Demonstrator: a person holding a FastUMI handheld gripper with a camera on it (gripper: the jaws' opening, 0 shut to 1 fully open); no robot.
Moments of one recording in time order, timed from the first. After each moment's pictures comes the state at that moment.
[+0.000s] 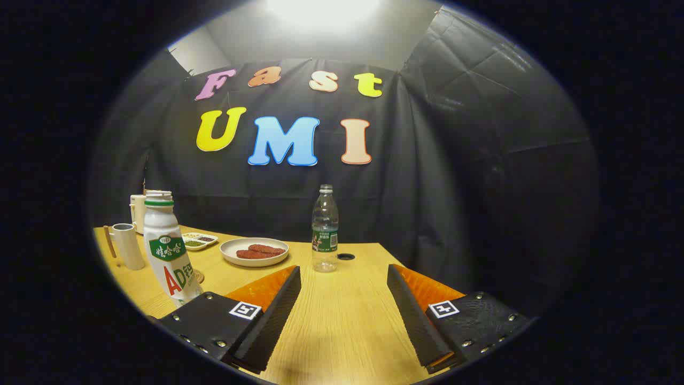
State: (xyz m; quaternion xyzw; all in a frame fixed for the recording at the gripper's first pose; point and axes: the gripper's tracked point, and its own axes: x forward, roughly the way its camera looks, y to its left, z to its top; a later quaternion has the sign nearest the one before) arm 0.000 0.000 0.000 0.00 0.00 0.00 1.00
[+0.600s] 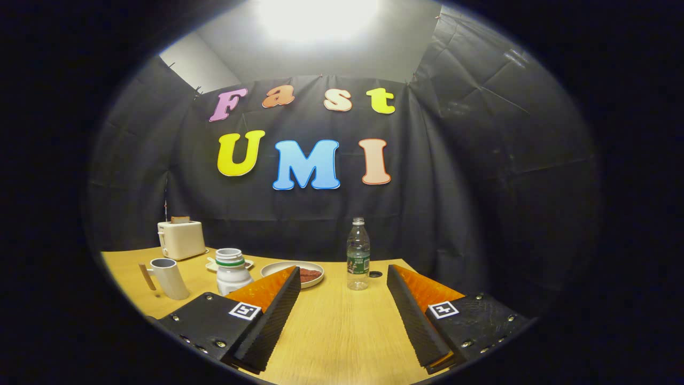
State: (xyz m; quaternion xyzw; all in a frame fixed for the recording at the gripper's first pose) arm -0.056 0.061 0.062 0.04 0.00 0.06 1.00
